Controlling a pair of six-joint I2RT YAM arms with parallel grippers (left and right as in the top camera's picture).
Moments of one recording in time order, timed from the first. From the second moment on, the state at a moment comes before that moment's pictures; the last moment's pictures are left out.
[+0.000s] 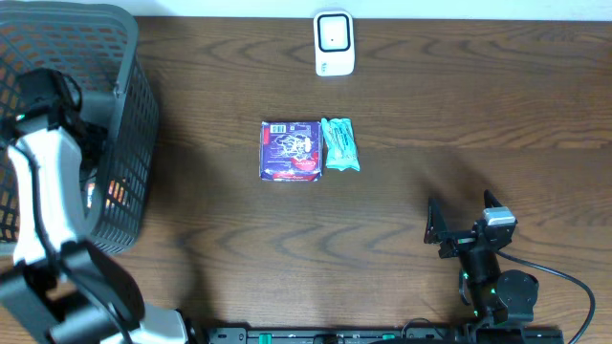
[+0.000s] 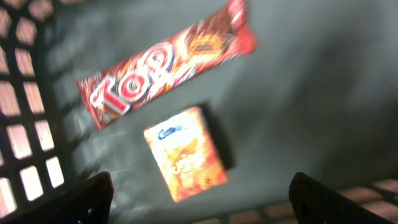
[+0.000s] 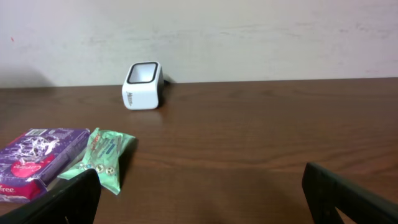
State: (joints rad) left arm 0.42 1.69 1.40 -1.03 -0.27 -0.85; right arm -0.01 0.01 0.01 -0.06 -0.16 0.09
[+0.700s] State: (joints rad) left arm 0.42 1.96 1.39 -1.04 -0.26 -0.94; right arm -0.01 0.01 0.01 -0.06 -0.16 0.09
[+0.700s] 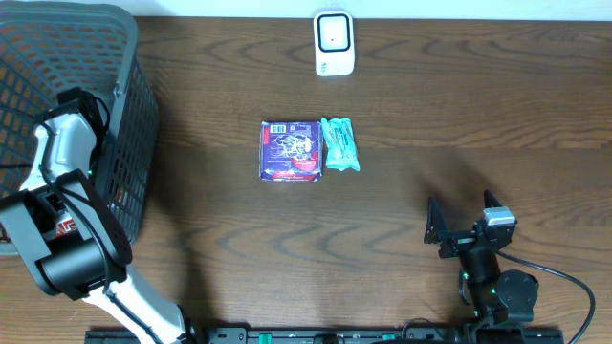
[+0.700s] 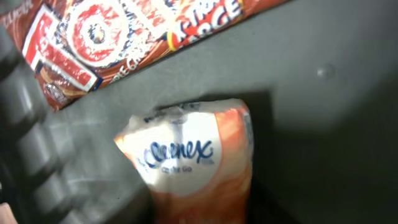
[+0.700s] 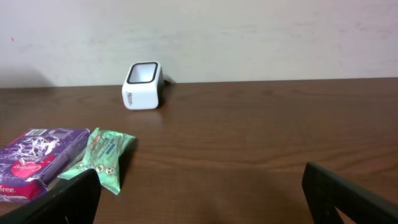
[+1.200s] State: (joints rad) left arm 0.41 1.70 1.49 -1.06 -0.26 -0.87; right arm -0.01 0.01 0.01 -0.06 -0.16 0.09
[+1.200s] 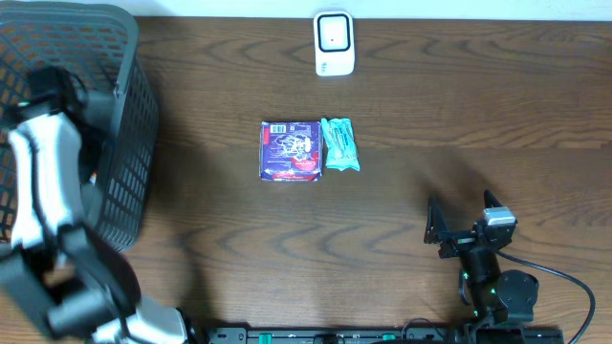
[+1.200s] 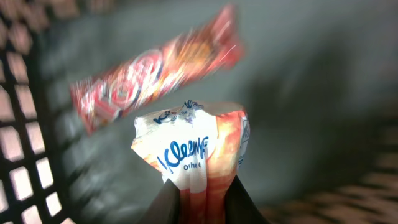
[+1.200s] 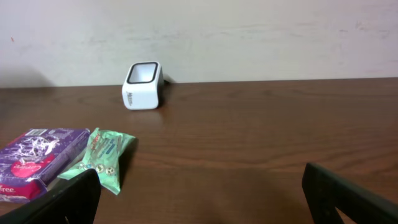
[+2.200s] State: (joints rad) left arm -0.55 1.66 1.55 -0.70 0.23 -0.37; right arm -0.01 0.01 0.01 -0.06 -0.16 0.09
